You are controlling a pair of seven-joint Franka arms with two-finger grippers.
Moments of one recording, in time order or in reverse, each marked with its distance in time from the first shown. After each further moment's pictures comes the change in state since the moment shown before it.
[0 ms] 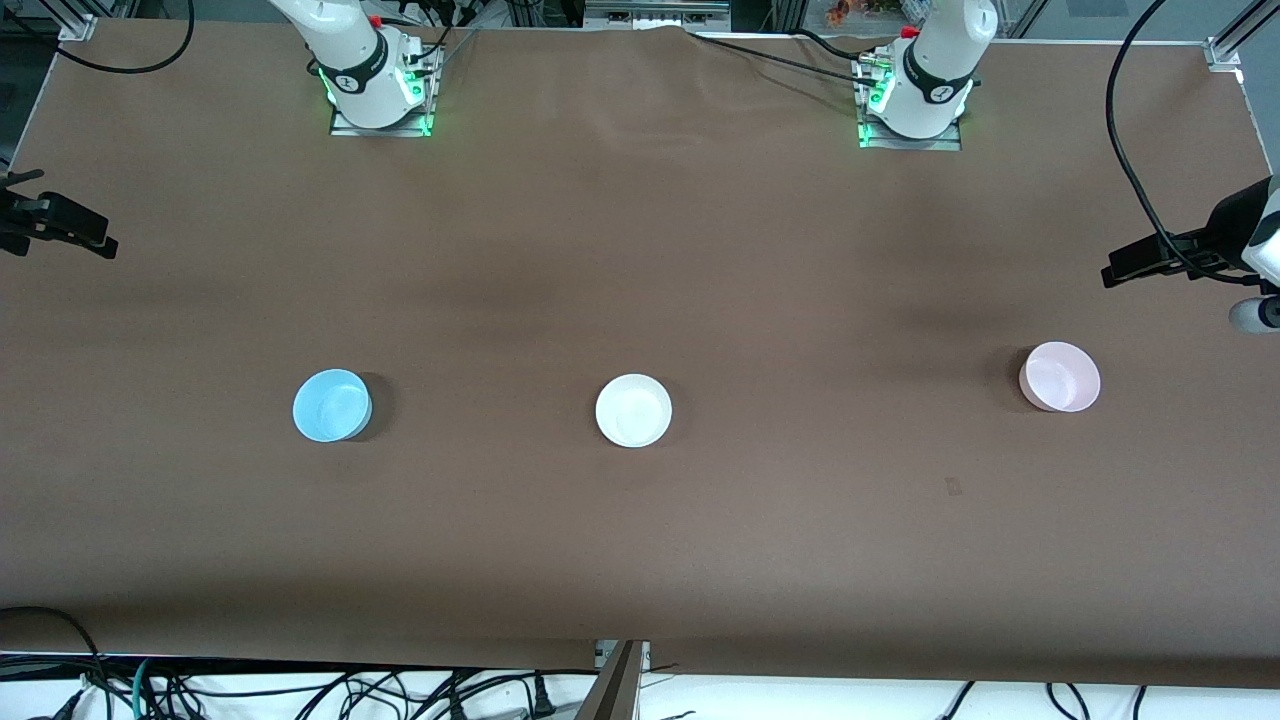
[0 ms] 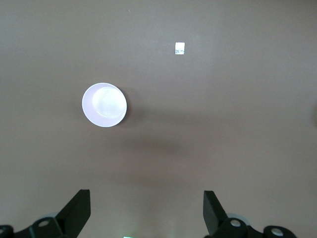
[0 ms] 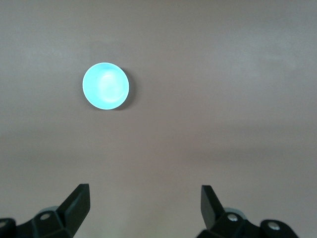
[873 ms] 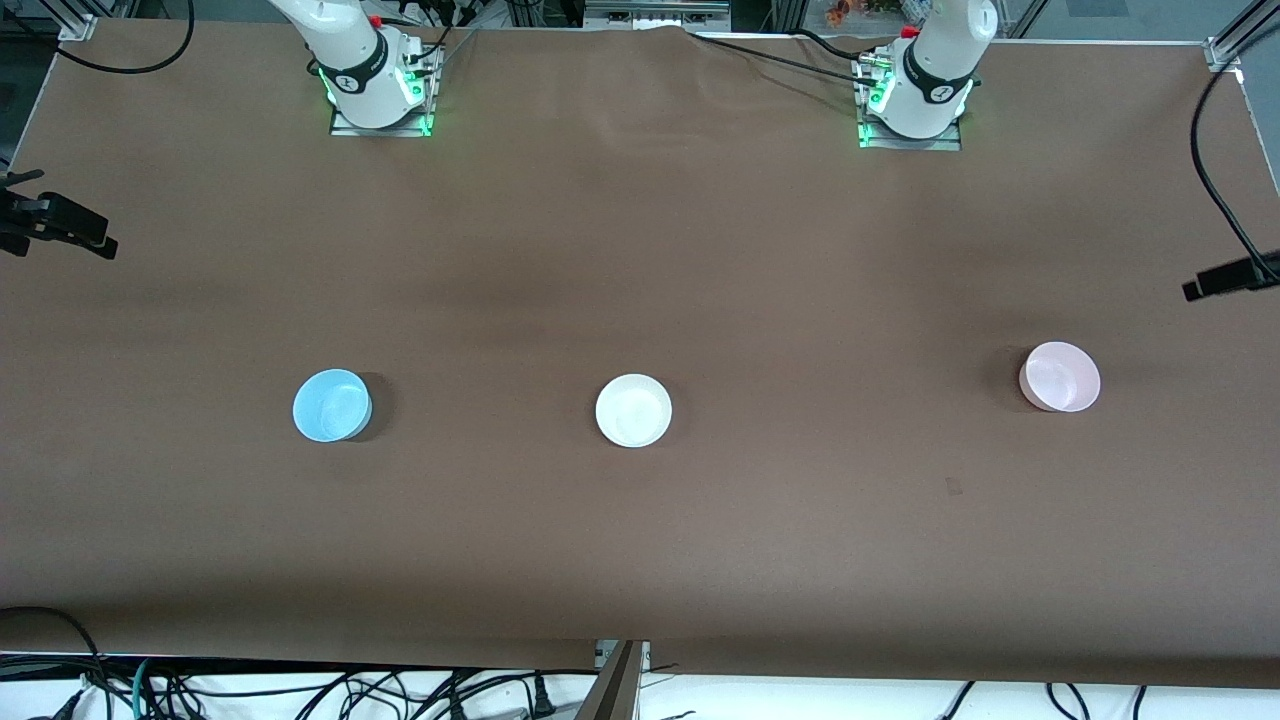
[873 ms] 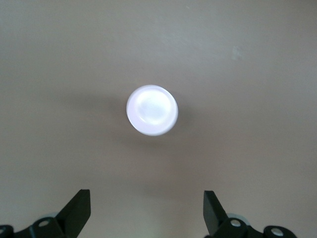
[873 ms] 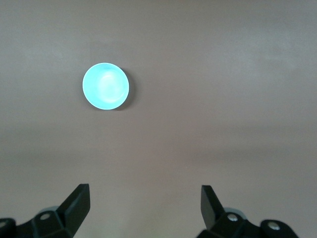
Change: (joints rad) left arm 0.115 0.071 0.158 -0.096 -0.030 0.156 0.215; right arm 0.000 0.001 0.000 0.001 0.000 0.000 0.000
